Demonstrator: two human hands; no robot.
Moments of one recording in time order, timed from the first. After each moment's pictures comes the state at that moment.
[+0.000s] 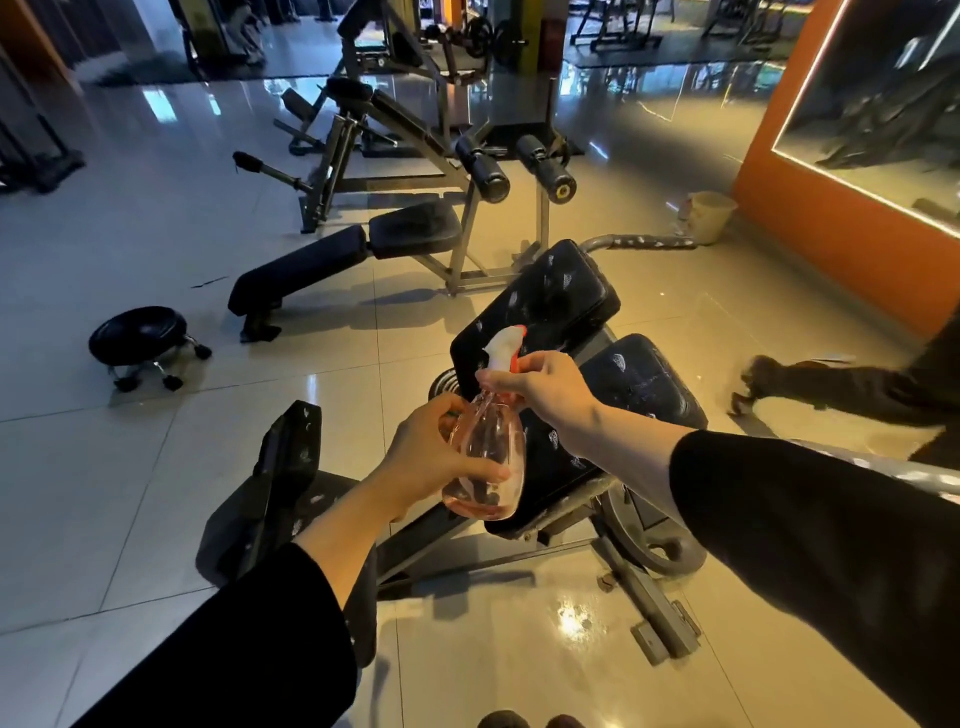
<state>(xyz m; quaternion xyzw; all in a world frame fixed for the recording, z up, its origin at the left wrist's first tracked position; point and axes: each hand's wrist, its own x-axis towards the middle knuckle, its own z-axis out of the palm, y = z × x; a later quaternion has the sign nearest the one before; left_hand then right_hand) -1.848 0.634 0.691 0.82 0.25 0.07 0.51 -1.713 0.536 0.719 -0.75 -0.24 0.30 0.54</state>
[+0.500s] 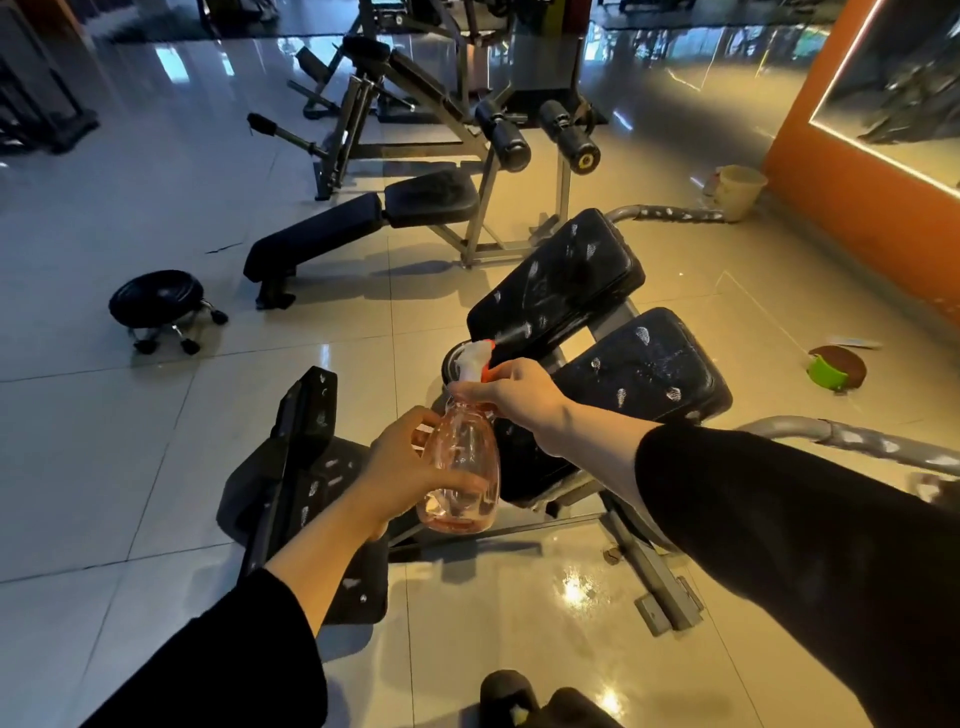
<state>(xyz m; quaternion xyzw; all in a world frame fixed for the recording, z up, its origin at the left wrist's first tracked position) -1.902 0.637 0.665 0.77 0.33 0.07 0.55 -1.752 0.559 0.694 -0.73 -0.25 0.40 0.50</state>
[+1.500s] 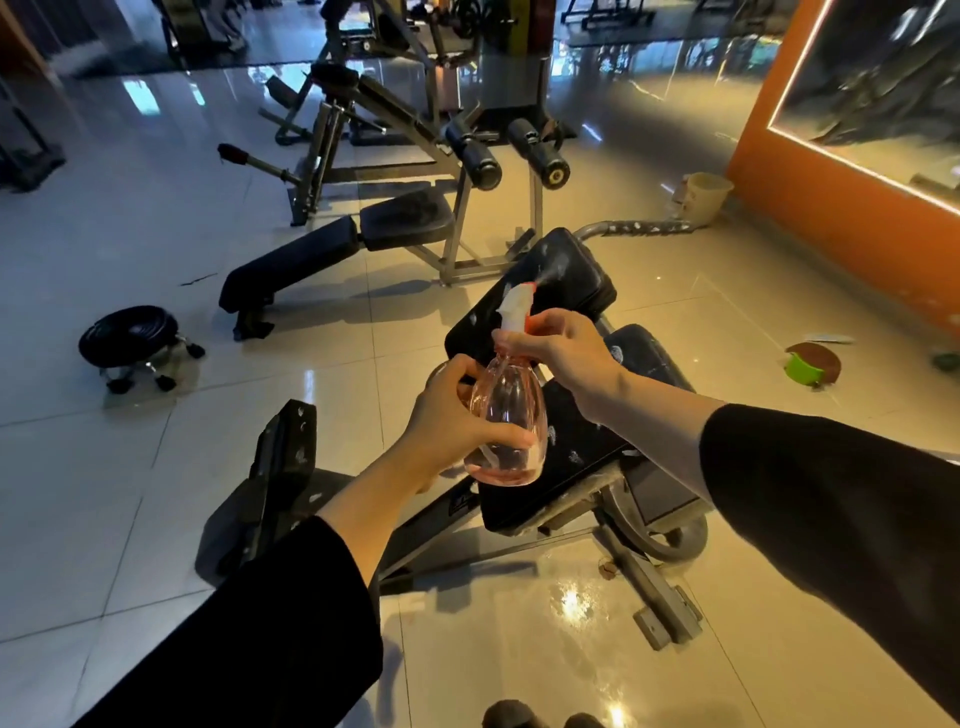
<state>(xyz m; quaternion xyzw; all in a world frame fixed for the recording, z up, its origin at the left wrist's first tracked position) -1.811 0.630 0.704 0.81 0.24 0.10 0.53 -1.690 0.532 0.745 -0.73 -0.24 0.27 0.58</state>
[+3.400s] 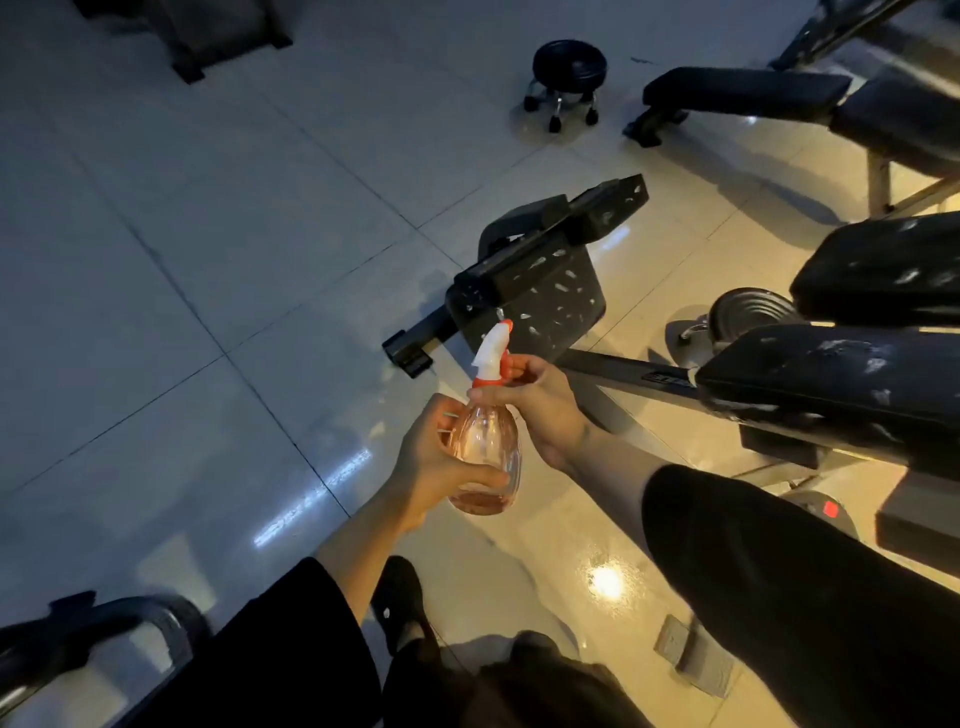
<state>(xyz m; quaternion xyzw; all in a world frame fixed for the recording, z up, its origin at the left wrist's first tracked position) -2.060 0.396 0.519 0.47 0.67 0.30 0.50 -1.917 0.471 0.523 -0.52 -0.37 0.70 0.31</state>
